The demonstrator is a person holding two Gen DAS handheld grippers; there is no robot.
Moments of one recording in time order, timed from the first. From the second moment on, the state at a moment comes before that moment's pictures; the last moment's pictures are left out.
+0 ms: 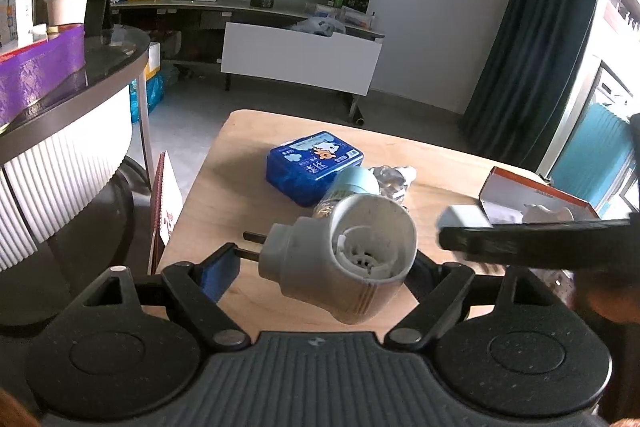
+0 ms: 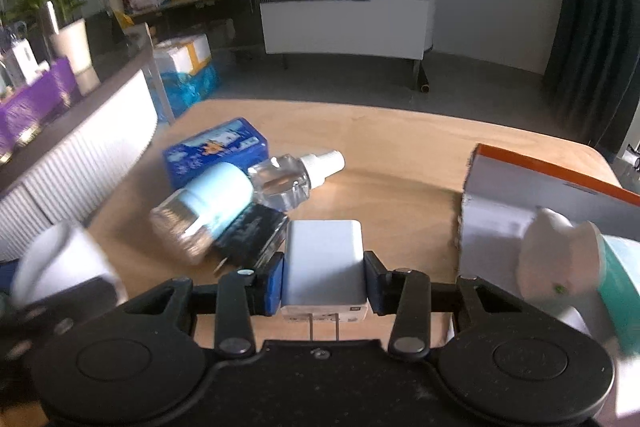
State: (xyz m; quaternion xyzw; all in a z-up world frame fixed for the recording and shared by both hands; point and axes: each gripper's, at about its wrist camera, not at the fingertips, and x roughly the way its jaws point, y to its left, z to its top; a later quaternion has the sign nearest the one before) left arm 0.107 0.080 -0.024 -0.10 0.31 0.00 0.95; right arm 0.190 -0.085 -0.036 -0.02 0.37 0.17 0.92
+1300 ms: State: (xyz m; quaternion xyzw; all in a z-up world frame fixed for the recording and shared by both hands) left arm 0.064 0.010 0.025 -0.06 0.29 -0.01 0.95; right arm 0.057 -0.167 0.025 0.02 0.30 0.13 0.95
